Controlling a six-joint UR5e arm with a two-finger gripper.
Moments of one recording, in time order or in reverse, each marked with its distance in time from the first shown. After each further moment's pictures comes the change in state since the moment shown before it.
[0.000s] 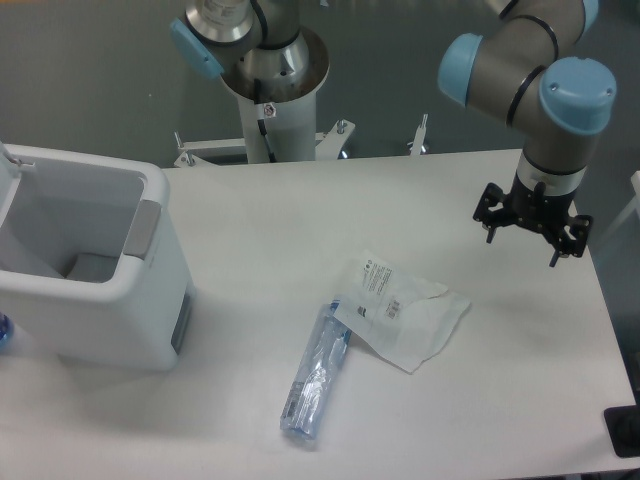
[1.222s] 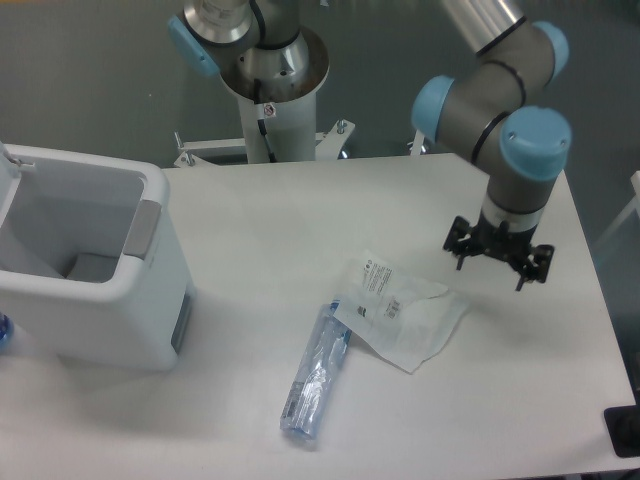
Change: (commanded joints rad) arm -0.104 -0.080 -0.106 0.126 0.012 -0.264
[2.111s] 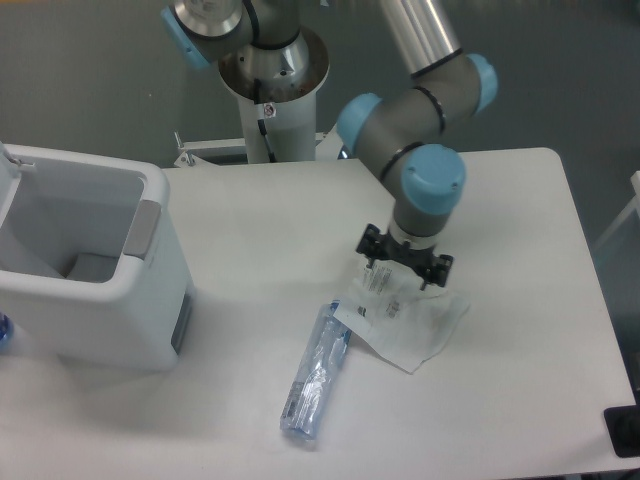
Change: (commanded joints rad) arm -0.112 0.144 -0.282 0.003 0.012 -0.020
